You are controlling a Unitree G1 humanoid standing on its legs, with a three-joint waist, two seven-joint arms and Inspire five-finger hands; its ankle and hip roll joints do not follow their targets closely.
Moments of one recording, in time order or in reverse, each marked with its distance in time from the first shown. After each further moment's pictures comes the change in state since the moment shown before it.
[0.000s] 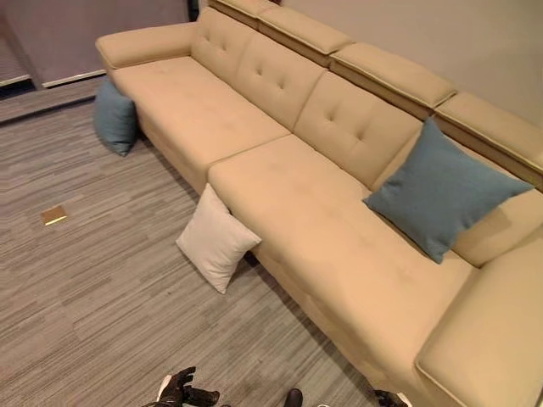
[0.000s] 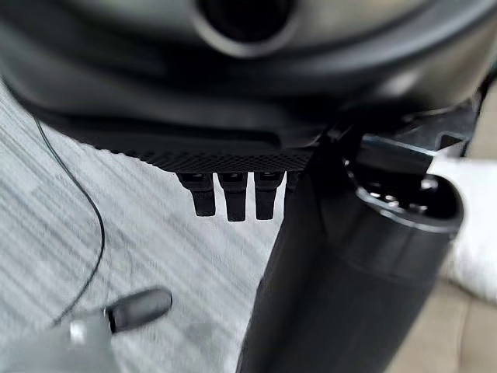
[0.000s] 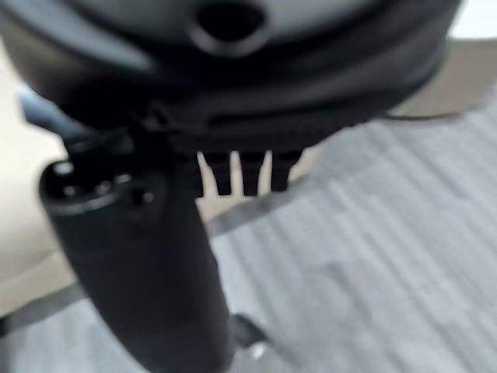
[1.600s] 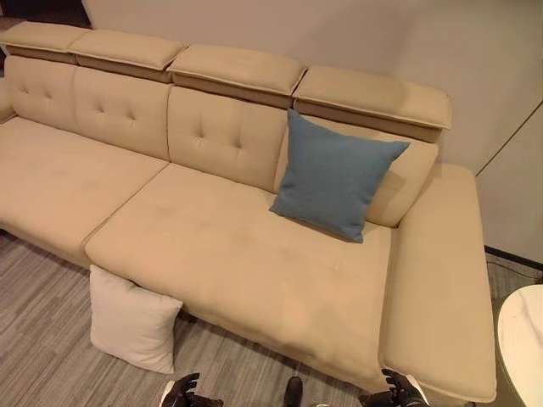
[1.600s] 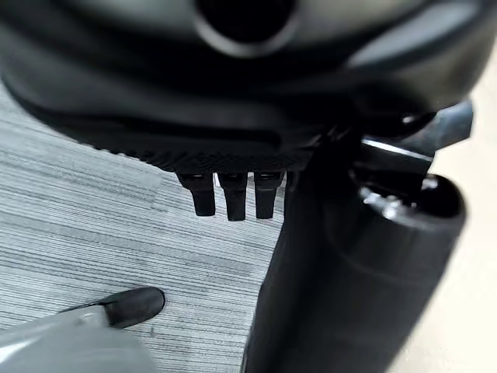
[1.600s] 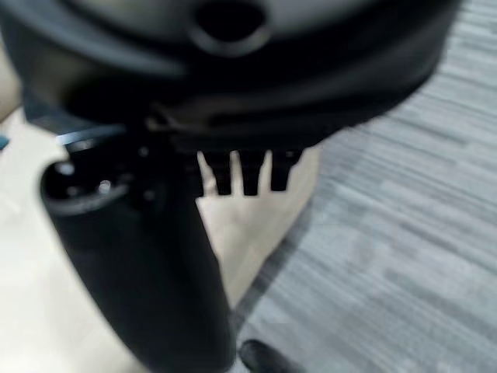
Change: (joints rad) left arm 0.053 -0.060 -0.031 -0.024 0.020 -0.005 0.000; right arm 0.011 -0.063 -0.032 -0.023 0.042 -0.058 0.000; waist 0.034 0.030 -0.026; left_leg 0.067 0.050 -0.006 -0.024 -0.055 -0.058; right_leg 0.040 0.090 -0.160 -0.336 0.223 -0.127
